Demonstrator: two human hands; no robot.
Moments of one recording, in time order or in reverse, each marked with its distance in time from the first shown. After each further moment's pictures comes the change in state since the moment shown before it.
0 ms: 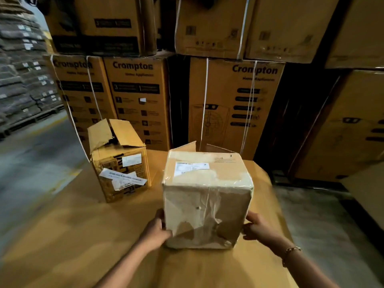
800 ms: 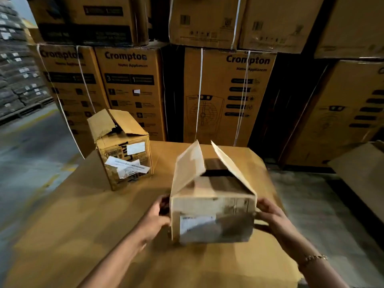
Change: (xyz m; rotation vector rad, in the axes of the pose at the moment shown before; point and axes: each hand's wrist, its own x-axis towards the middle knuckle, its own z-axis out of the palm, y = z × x) left_hand -0.076 0.021 -0.030 -0.310 -0.035 0.065; right_hand -0.080 0.002 0.030 0.457 0.173 -0.107
